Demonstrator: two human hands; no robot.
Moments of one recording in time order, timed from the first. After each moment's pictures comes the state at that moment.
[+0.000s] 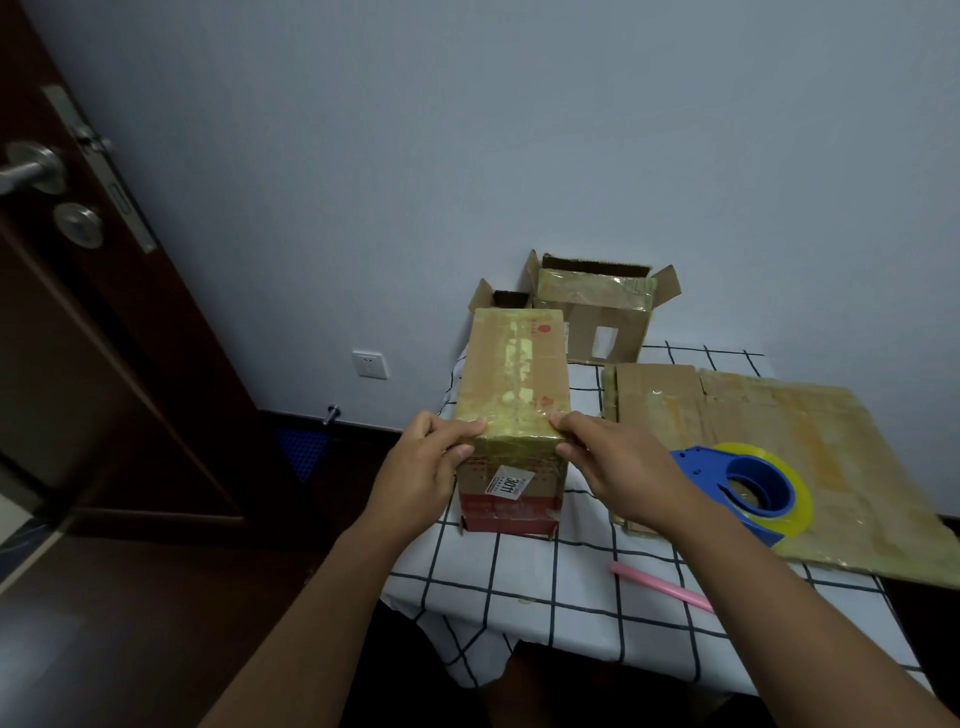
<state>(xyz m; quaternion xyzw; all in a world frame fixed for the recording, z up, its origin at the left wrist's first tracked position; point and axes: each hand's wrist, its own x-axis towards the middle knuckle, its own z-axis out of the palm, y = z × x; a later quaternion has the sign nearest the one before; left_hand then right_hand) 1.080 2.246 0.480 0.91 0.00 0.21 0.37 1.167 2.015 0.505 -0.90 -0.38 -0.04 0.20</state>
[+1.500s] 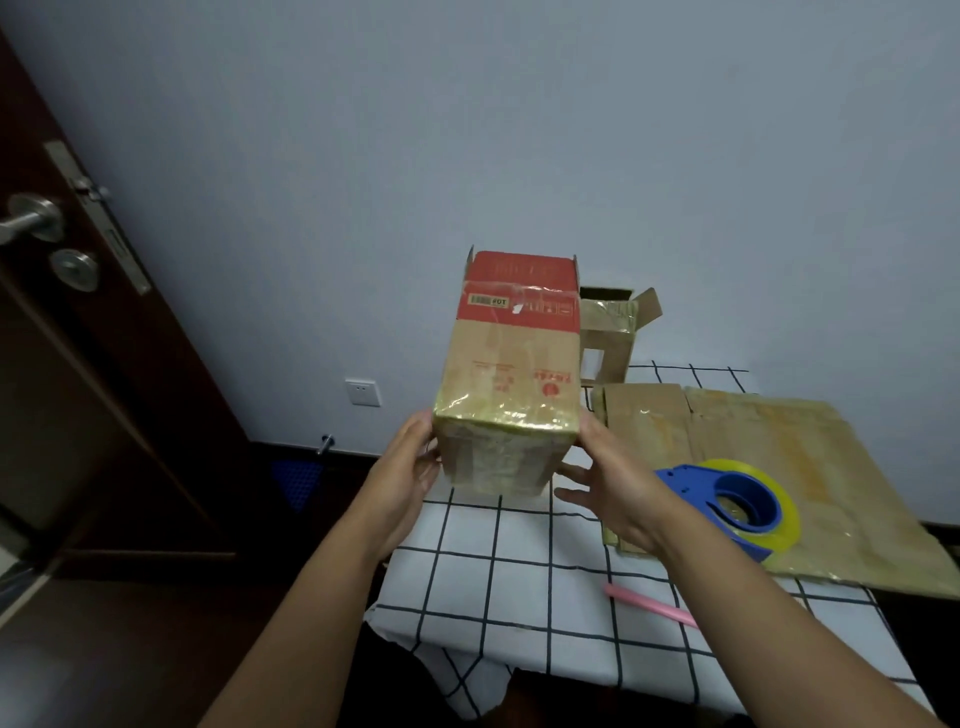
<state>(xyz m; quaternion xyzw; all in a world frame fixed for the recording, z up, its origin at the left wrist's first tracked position) 1.090 2.240 0.520 0.63 0.12 0.07 0.76 1.168 2.024 0.511 -0.63 -0.10 0.28 0.72</state>
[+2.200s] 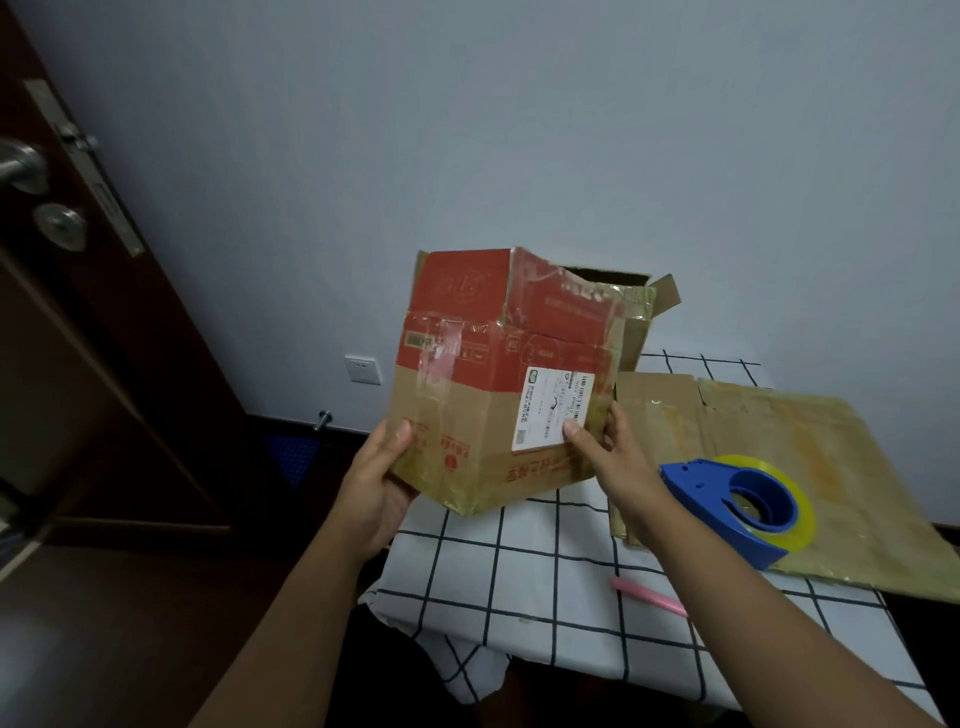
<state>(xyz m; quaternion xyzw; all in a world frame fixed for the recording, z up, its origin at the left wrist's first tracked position) 1.083 2.274 0.480 0.52 0.11 0.10 0.84 1.187 2.034 0.474 -0.73 -0.08 0.13 0.67</state>
